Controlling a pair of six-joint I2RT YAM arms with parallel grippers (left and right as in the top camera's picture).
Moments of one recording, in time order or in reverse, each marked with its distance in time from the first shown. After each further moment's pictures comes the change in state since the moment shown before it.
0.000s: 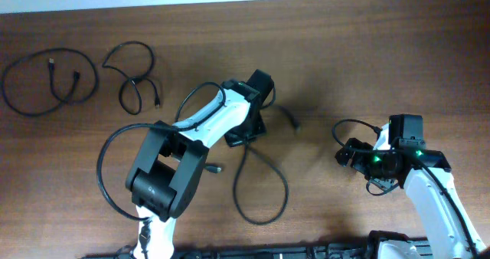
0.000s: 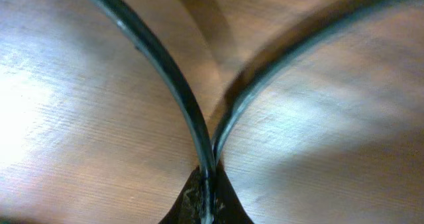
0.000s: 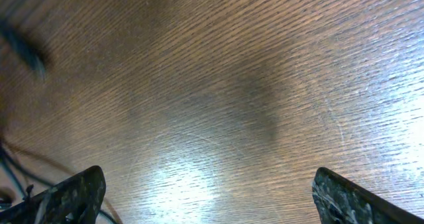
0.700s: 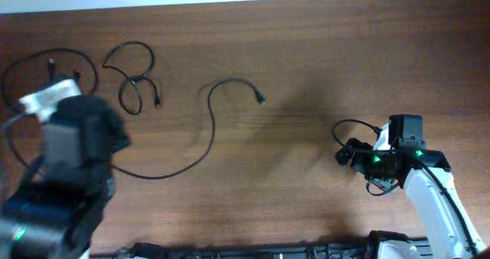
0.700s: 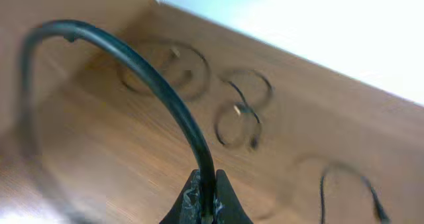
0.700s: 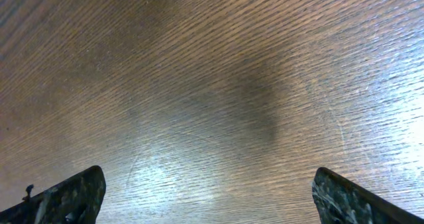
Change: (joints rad) left arm 0.385 -1.065 0.135 -0.299 -0.593 0.382; right arm 0.000 0.000 0.000 -0.001 0.000 0.000
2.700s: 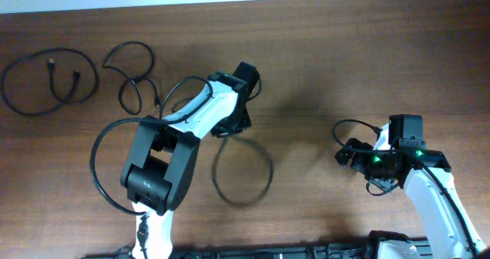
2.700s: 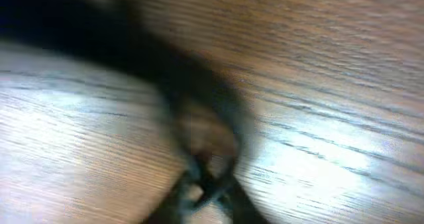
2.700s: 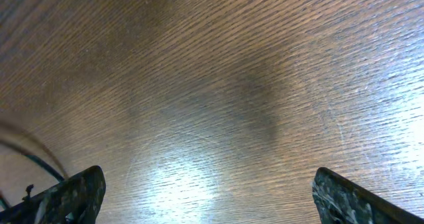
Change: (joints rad) left arm -0.301 1.084 -0.112 0.293 0.479 -0.304; right arm 0.000 0.000 0.000 -0.001 0.000 -0.001
